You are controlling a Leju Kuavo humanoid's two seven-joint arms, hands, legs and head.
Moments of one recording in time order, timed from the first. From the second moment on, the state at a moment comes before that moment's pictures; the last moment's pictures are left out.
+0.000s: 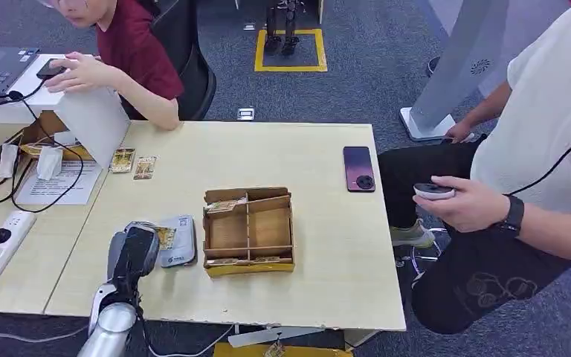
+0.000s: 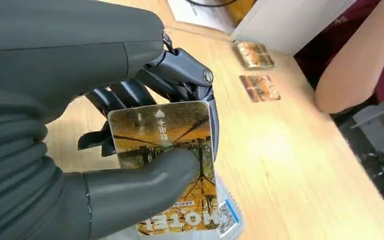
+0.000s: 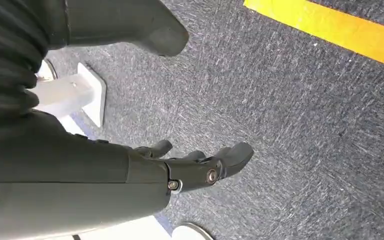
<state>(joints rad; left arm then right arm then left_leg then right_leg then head) -0.16 -0.01 -0.05 -1.14 -0.45 0.32 -0.21 -0.05 0.07 -0.93 -0.21 1.55 -0.27 -0.14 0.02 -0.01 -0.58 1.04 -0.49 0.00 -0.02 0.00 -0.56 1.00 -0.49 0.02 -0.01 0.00</state>
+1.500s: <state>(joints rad) -0.20 -0.01 -0.01 -1.19 -0.10 0.20 -0.36 -0.05 0.07 -0.89 -0.20 1.55 -0.27 -0.14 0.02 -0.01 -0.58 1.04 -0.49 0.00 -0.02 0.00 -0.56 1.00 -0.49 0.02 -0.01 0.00</state>
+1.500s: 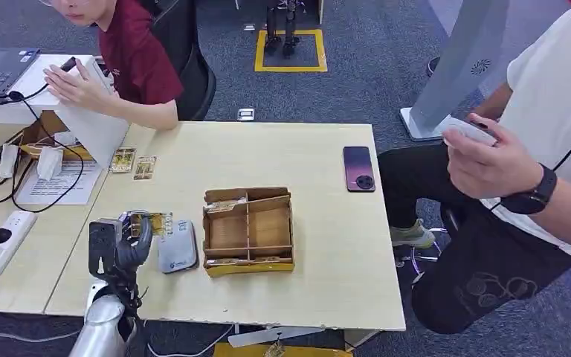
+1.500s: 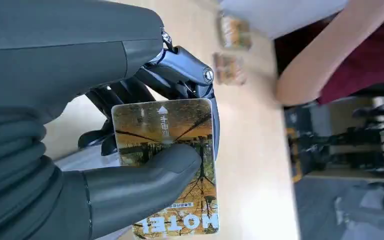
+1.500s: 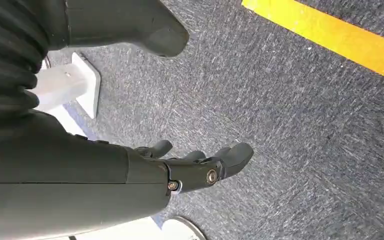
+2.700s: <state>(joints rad) -0.35 0.01 0.20 -1.25 -1.10 0.69 -0.69 -0.07 0.07 -0.78 -0.20 1.55 -0.22 -0.15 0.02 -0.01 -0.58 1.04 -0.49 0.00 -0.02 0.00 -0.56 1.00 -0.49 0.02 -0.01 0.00</state>
